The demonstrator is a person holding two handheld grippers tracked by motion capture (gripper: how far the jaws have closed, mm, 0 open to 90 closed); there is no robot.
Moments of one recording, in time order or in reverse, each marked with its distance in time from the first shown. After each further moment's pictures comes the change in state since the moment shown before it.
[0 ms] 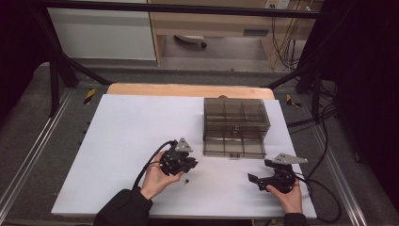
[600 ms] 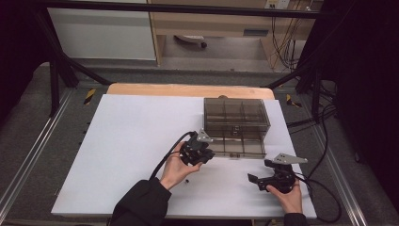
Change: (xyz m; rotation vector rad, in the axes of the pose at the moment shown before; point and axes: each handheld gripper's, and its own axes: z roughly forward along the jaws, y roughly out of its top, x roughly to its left) left arm -0.011 0.052 0.035 -0.004 -0.002 0.029; right arm 0.000 0.000 0.000 0.003 0.003 0.001
